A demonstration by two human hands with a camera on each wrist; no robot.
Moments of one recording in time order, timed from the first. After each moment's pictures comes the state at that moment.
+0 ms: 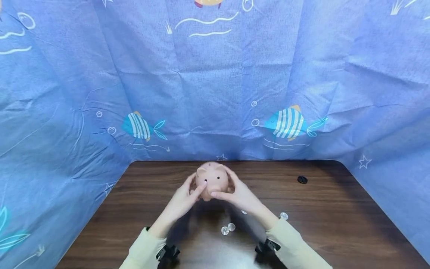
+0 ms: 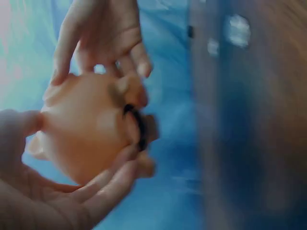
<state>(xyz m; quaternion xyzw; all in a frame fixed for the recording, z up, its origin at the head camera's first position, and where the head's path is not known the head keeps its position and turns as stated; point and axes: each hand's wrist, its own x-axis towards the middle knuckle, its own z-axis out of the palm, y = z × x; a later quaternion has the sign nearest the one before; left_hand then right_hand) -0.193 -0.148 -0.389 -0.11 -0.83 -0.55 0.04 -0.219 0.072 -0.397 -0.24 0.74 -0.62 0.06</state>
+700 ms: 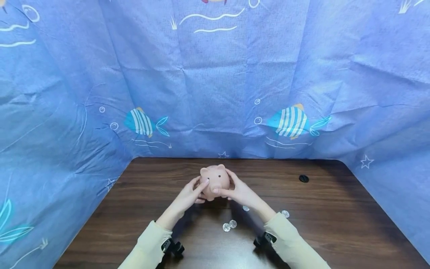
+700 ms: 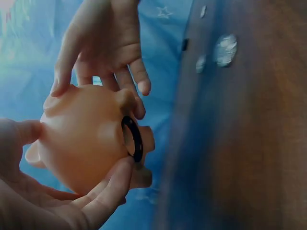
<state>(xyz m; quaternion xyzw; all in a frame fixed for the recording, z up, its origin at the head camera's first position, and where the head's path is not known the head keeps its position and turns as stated) -0.216 -0.151 -0.419 -0.05 -0.77 -0.63 -0.05 -0.244 0.067 -0.419 -0.20 0.77 -0.60 0.11</state>
